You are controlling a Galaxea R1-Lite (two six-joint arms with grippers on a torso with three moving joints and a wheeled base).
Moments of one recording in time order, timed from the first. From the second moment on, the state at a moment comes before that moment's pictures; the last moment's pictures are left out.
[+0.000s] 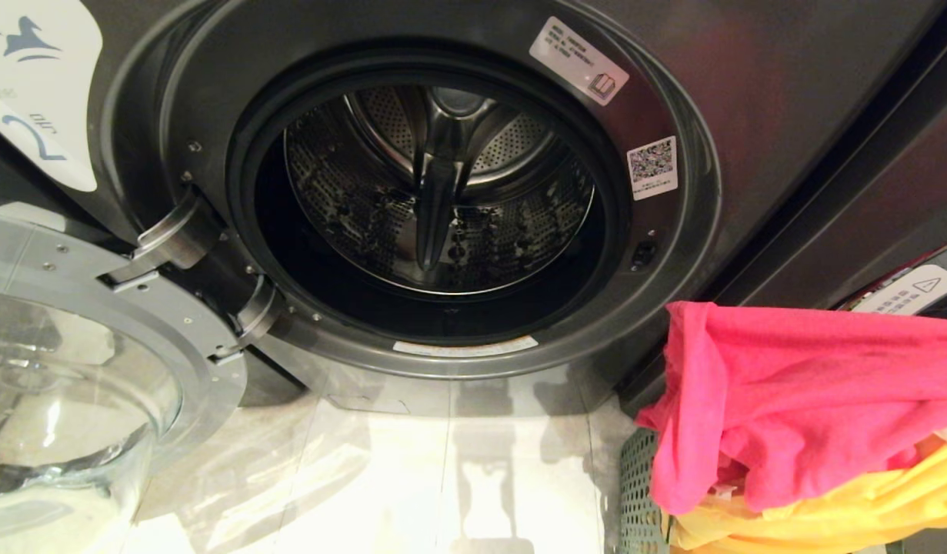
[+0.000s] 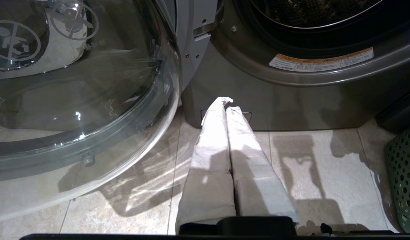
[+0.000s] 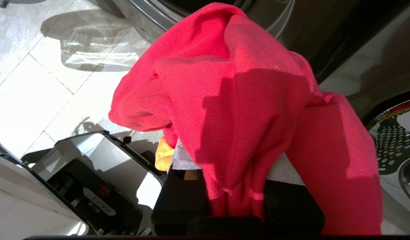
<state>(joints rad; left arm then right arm) 0.01 0.00 0.00 -0.11 0.00 0.04 0.45 0.84 -0.86 0.28 0.10 -0.17</state>
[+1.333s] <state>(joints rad) 0.01 0.00 0.00 -0.11 0.00 0.04 0.45 0.80 -0.86 0.28 0.09 -0.17</state>
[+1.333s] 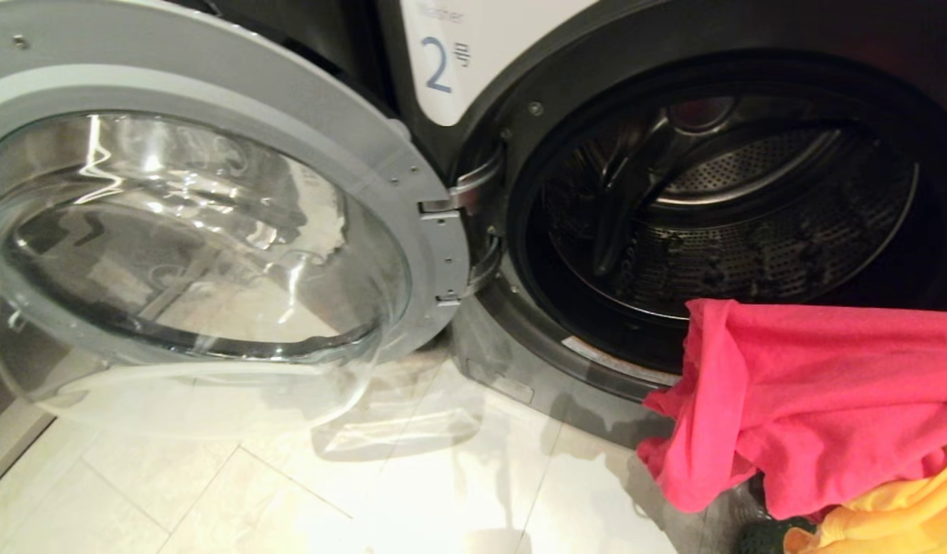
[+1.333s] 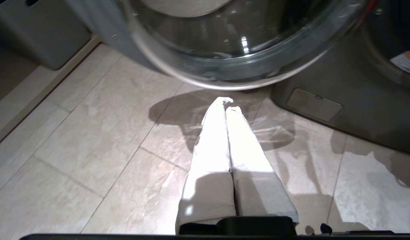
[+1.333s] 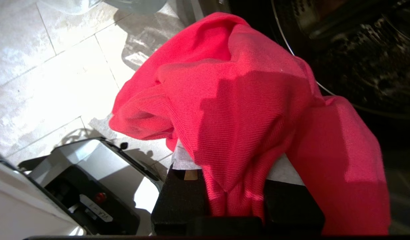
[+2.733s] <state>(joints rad) 0.01 0.00 0.00 -0.11 0.00 0.04 0.39 1.38 -0.49 -0.94 -0.42 -0.07</state>
